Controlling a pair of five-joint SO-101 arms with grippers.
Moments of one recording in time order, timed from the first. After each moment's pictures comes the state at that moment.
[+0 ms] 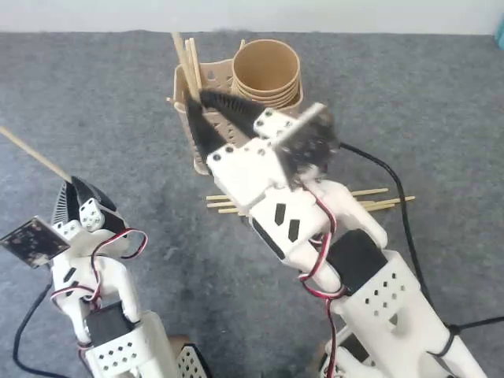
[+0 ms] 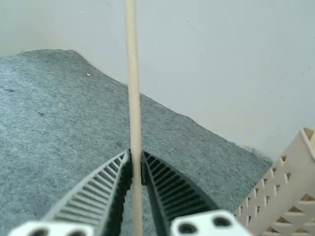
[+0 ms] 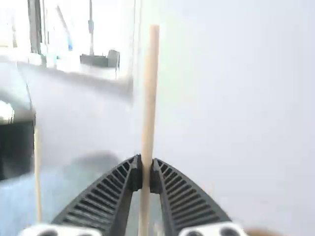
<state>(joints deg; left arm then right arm) -30.2 -101.4 92.2 32.6 23.7 -43.9 -44.4 27.4 15.6 2.1</state>
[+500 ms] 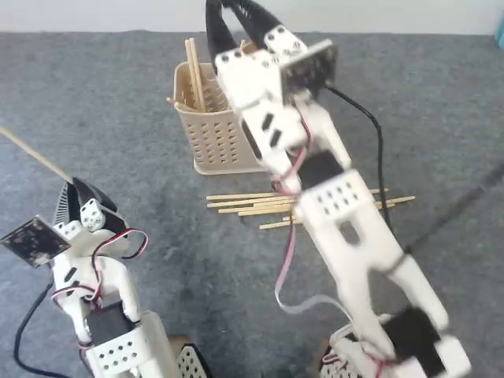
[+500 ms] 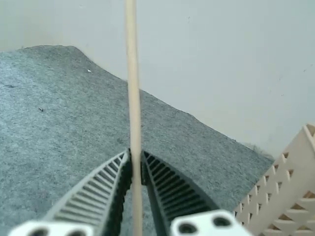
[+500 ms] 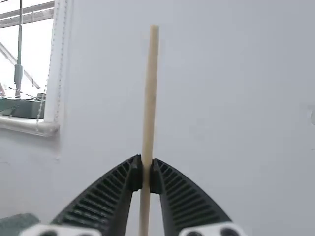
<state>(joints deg) -30.2 -101.4 92.8 32.6 23.7 -31.8 -10.1 11.5 -12.8 2.0</state>
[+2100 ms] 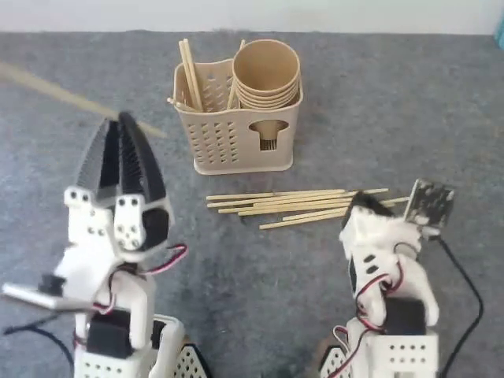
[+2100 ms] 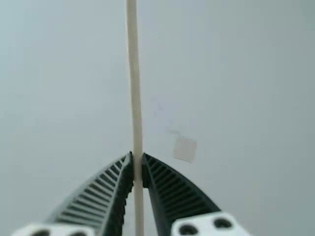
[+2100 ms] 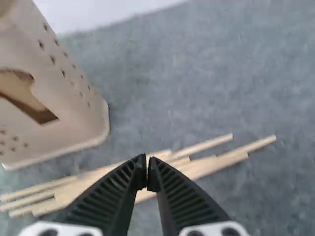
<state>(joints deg) 3.3 -93.6 70.4 3.8 15.8 -4.0 -94.2 84.0 51.5 -17.3</state>
